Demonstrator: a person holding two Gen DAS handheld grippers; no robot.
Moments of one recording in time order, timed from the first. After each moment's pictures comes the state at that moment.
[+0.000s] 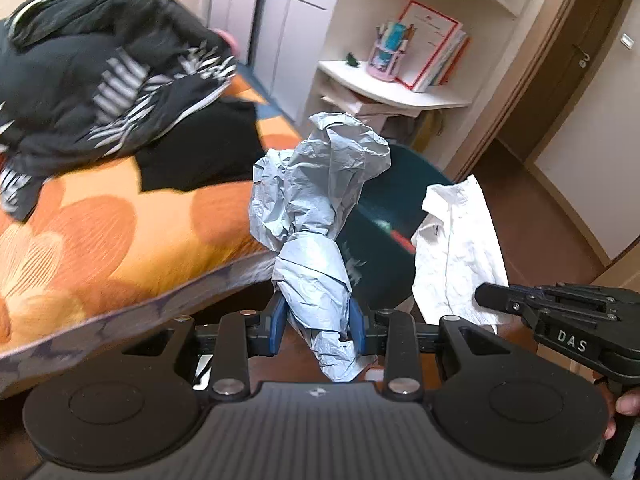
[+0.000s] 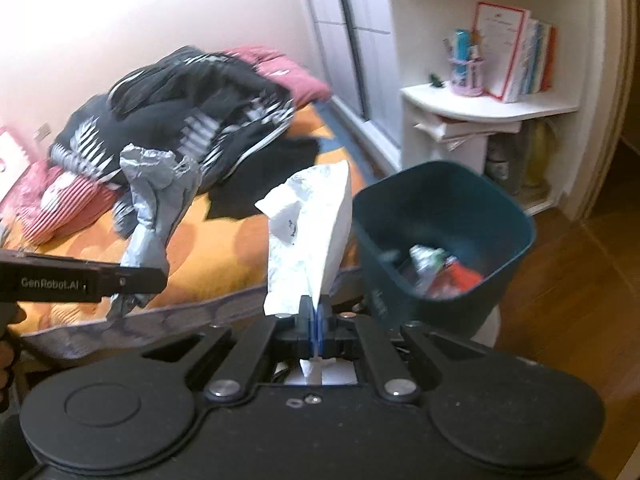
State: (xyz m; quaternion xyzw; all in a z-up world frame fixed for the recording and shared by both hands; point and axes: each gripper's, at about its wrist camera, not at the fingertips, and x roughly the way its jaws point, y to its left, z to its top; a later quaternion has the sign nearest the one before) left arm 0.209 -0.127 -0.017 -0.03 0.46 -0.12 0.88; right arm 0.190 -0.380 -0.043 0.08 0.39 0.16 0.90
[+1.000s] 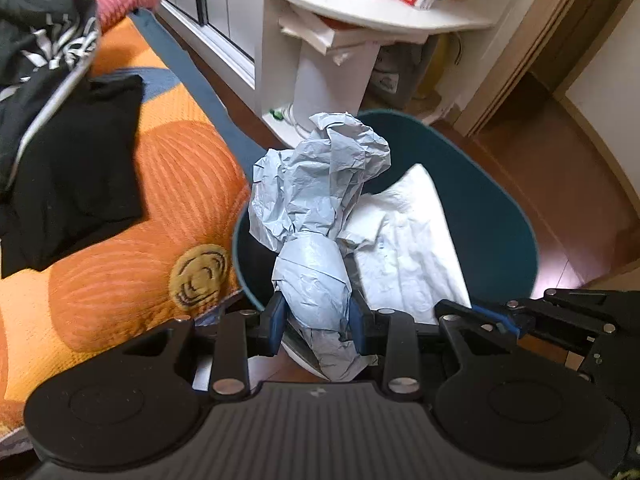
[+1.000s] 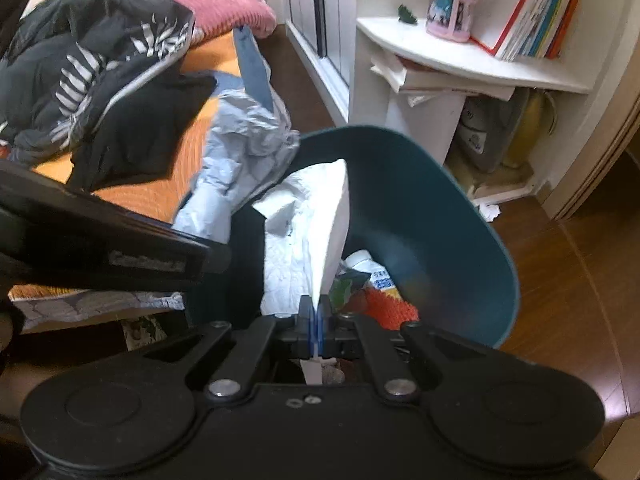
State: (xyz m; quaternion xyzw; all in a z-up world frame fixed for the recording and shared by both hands) left arm 0.428 -0.284 -0.134 0.04 0.56 -0.11 0.82; right arm 0.364 -0.428 -0.150 -0.01 0.49 0.13 0.86
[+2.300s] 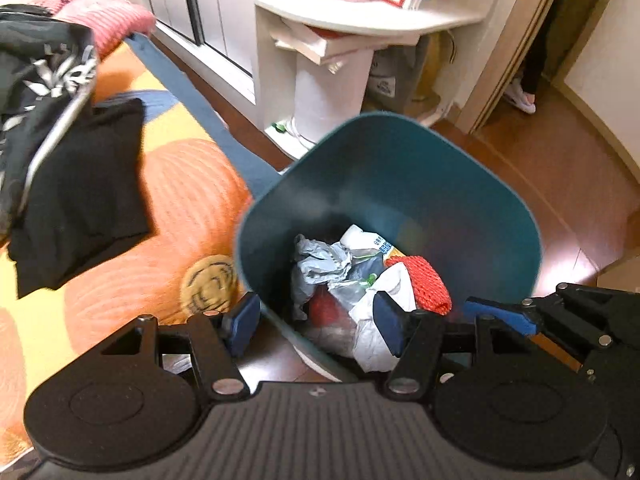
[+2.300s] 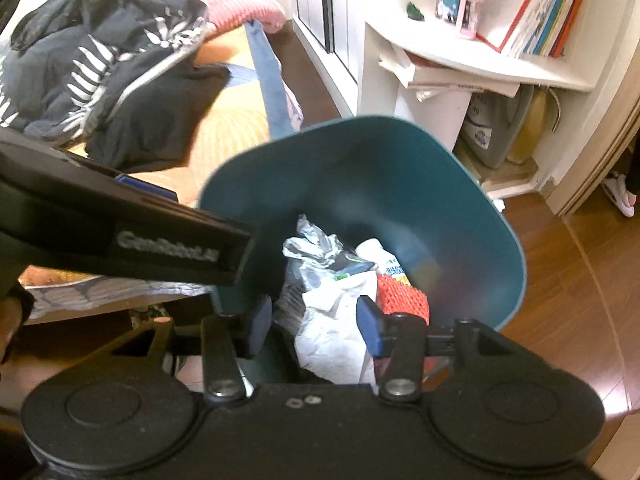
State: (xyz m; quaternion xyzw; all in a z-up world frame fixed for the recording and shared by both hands) left arm 0.411 -0.285 -0.117 0.06 0.54 -0.11 0.83; right arm 0.340 -0.419 -0.134 -0.01 0.48 0.14 0.86
